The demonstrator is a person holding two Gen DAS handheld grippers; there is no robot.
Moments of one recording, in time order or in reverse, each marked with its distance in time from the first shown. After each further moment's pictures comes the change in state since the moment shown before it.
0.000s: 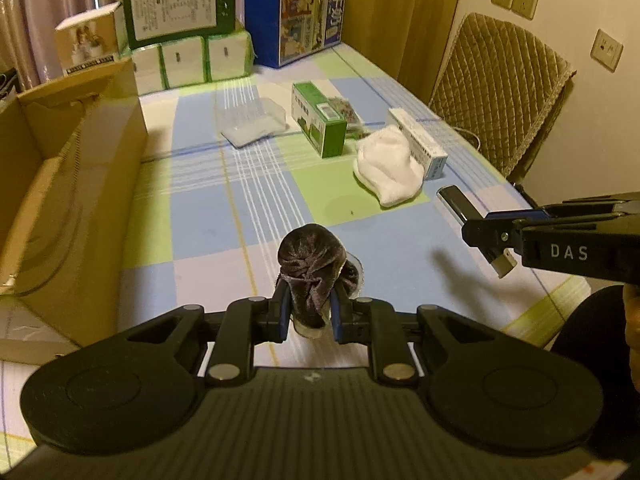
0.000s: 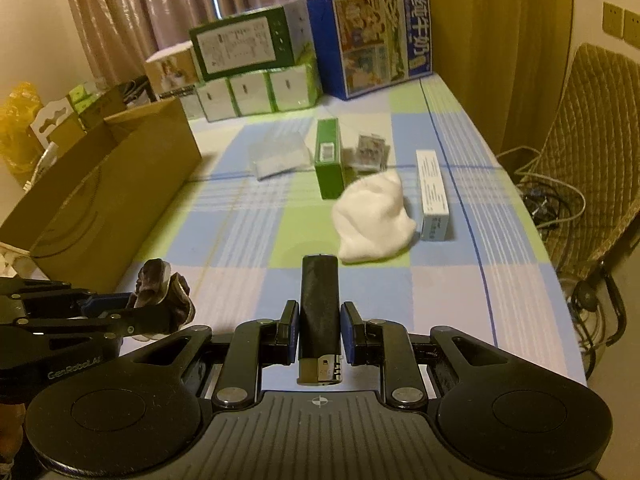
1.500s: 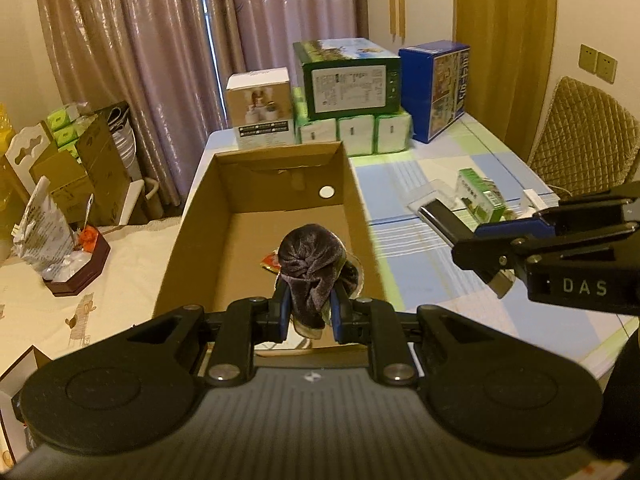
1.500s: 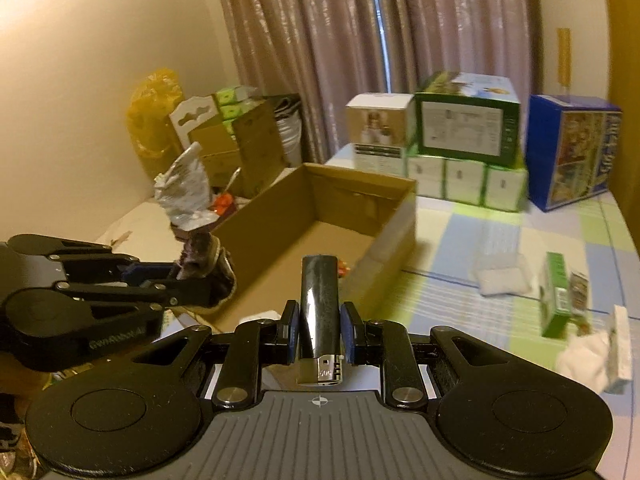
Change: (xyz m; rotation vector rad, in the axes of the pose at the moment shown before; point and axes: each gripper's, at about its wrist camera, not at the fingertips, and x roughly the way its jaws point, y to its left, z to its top) left arm -0.138 0.158 0.033 -0.048 -0.115 0.268; right arm 0.002 0.205 0.079 -0.255 -0.082 0.333
